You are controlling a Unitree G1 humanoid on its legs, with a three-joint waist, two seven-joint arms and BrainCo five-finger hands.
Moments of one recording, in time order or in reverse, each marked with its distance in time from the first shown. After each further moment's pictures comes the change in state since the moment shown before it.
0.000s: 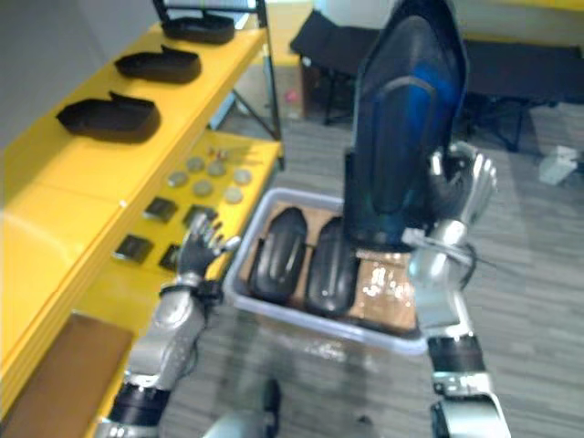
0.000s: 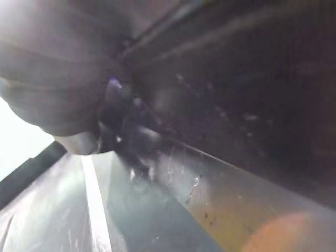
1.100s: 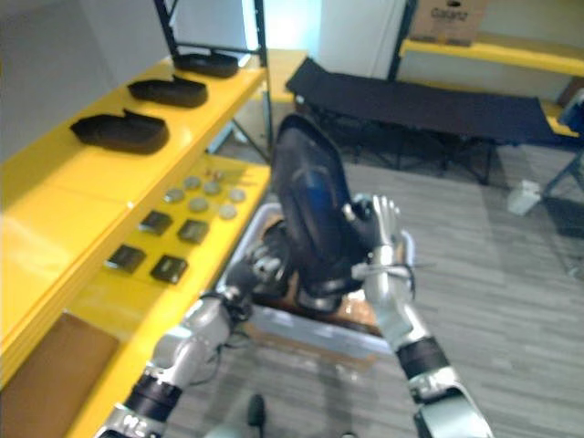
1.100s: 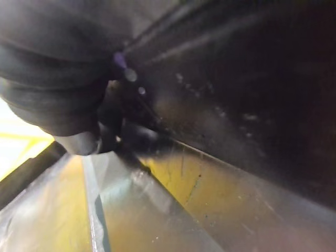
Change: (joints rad) left arm -0.050 -0.003 -0.192 0.102 -0.091 0.040 -0.070; right arm 0.027 0.078 0.288 0.247 -0.091 -0.062 0.112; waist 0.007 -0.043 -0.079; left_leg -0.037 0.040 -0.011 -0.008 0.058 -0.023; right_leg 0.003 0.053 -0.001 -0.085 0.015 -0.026
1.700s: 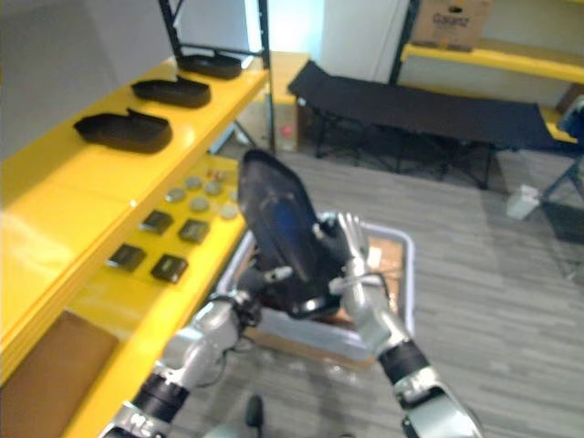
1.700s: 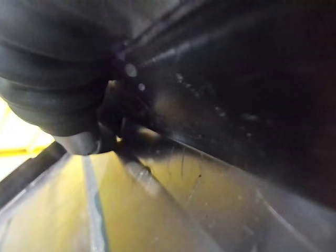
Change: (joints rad) left arm -0.001 -0.024 -0.061 0.018 -0.005 0.001 -0.019; right arm -0.008 0.049 0.098 0.093 -0.026 -0.020 0.043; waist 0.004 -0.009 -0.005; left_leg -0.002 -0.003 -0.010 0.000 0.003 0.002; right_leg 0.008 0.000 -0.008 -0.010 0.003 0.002
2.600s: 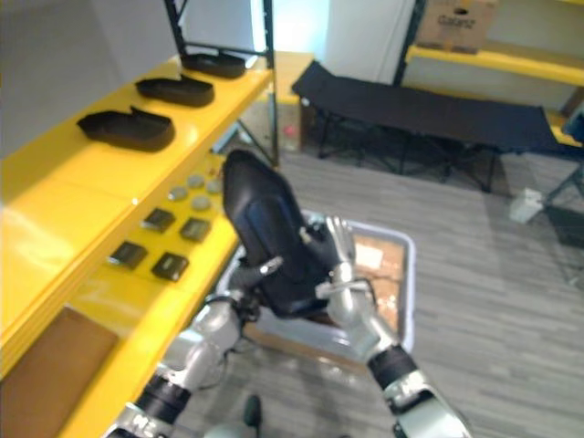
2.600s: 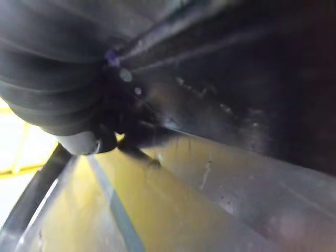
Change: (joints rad) left arm 0.026 -0.015 0.004 0.013 0.004 -0.121 0.192; right arm 0.039 0.064 0.046 -0.053 0.042 -0.060 -0.057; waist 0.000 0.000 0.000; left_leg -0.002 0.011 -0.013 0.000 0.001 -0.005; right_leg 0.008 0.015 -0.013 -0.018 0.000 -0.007
